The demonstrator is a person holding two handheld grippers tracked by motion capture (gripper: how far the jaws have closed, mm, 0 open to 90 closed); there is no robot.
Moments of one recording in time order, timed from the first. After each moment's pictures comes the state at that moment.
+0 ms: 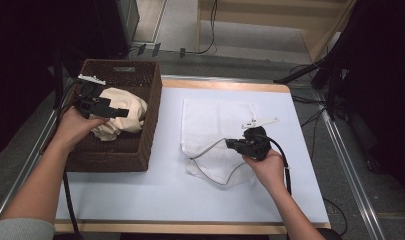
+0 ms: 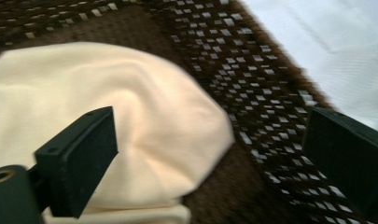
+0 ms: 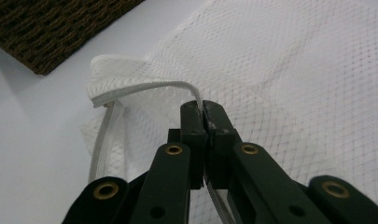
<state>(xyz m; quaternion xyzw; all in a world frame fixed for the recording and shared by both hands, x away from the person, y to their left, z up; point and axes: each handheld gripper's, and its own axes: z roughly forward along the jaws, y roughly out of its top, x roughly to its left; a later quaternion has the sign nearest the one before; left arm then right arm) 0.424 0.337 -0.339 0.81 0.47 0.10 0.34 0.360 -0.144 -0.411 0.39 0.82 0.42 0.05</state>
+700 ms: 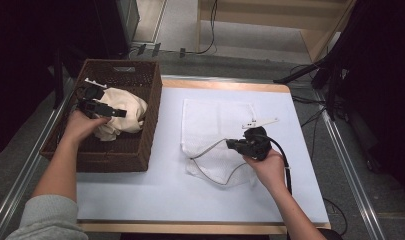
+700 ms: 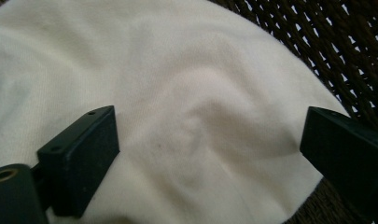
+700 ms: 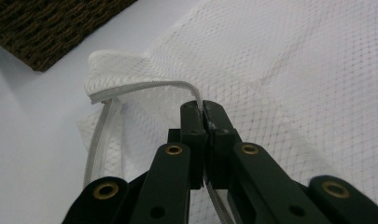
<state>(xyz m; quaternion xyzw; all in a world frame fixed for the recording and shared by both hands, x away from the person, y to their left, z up) 0.460 0.358 -0.391 0.79 0.53 0.09 0.29 0.361 -0.145 -0.413 0.39 0.82 0.41 0.05</state>
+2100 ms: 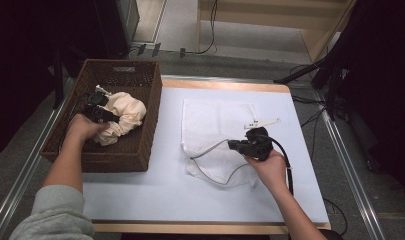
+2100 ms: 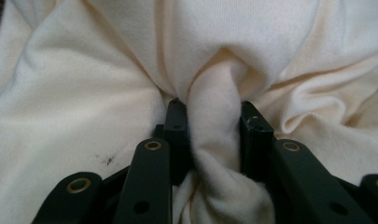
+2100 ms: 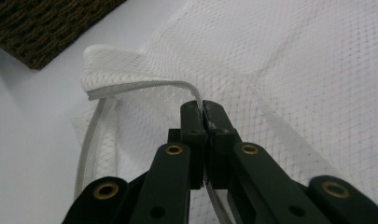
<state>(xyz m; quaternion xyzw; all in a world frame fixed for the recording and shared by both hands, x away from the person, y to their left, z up) 0.464 0.356 -0.415 0.78 0.59 0.09 0.19 0.362 -0.151 -0.417 0.40 0.82 0.41 0.04</state>
